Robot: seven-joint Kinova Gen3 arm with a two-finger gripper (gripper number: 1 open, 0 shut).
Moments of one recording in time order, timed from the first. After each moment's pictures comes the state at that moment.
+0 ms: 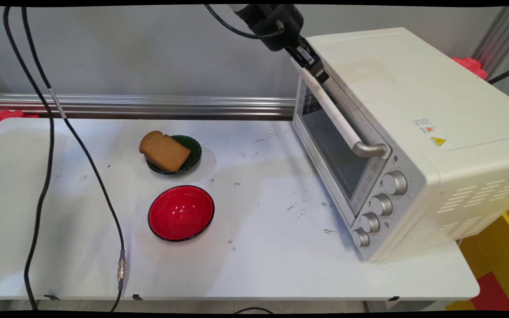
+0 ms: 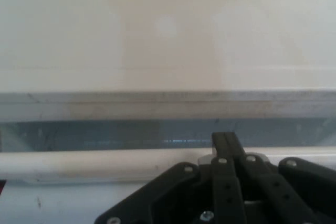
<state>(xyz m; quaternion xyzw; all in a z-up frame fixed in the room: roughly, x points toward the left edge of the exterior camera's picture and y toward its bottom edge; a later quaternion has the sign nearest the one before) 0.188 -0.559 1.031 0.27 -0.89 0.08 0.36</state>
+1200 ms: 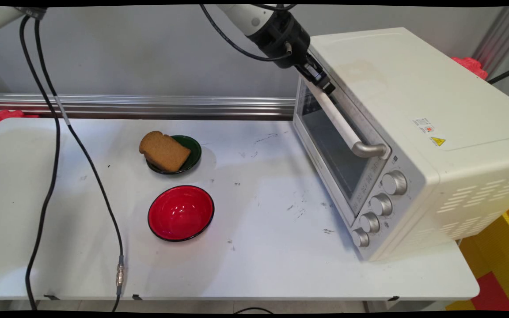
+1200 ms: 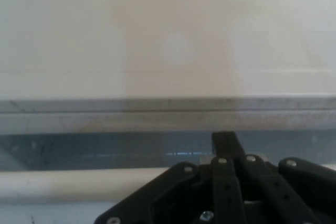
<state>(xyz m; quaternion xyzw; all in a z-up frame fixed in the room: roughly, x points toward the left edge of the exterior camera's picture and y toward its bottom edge) 0.178 -0.567 0.993 0.26 -0.89 0.09 0.37</state>
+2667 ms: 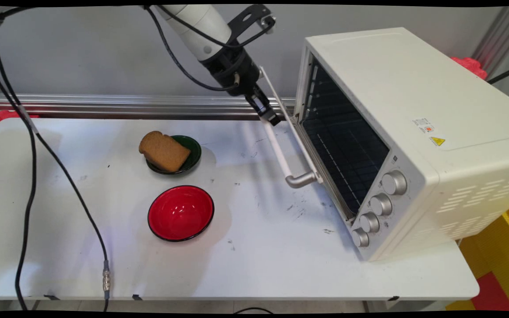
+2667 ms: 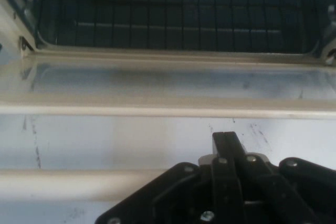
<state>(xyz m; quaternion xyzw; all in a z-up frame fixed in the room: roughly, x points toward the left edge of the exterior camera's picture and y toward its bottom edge) 0.239 -0.534 0.959 0.29 -0.91 0.05 0.28</state>
